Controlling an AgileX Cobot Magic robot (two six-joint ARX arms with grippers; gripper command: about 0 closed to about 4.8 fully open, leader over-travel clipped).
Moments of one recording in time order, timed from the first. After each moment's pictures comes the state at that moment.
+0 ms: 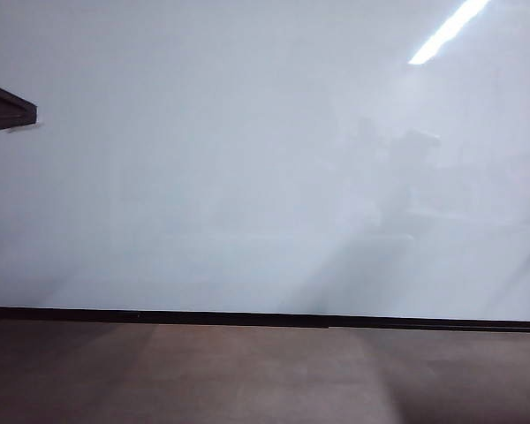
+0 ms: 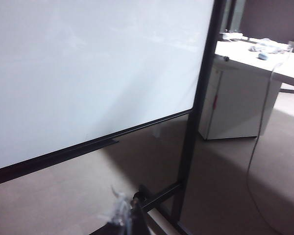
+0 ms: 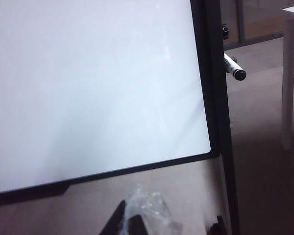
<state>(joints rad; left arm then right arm) -0.85 0.00 0.01 0.00 -0.13 -0.02 -0.07 0.00 0.01 0.00 -0.07 0.28</state>
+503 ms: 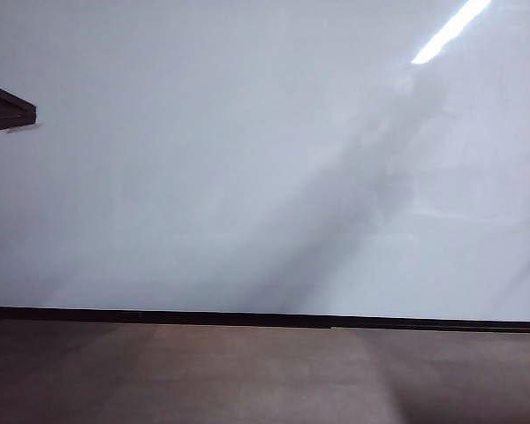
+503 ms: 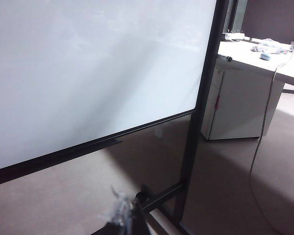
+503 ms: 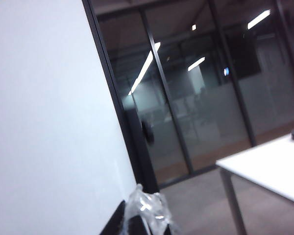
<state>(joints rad) -0.84 0.00 0.01 0.00 -0.13 -0.02 -0.07 0.14 0.35 0.27 0.26 0.22</state>
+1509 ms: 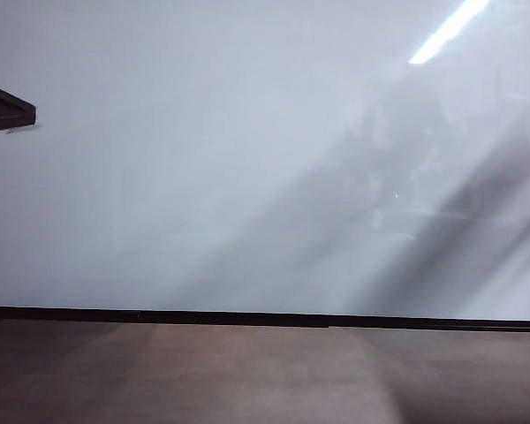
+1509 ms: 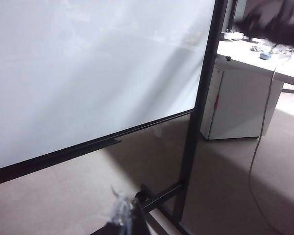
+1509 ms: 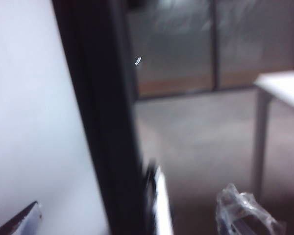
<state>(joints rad) -0.84 0.00 0.01 0.00 -0.13 -0.02 -0.38 1.70 0.69 1.11 -0.32 0.16</state>
